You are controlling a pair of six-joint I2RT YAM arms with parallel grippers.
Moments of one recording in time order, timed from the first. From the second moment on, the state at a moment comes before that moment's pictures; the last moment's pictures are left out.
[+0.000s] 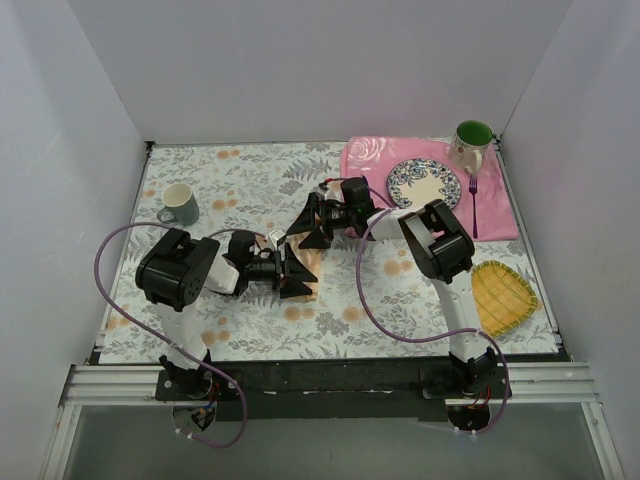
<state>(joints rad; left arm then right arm) -0.35 1.85 0.52 0.73 1.04 -1.07 0.56 2.29 1.39 0.39 -0.95 1.03</state>
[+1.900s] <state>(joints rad) -0.61 1.39 0.78 -0.20 0.47 0.07 0.56 2.27 1.36 0.35 -0.87 0.98</state>
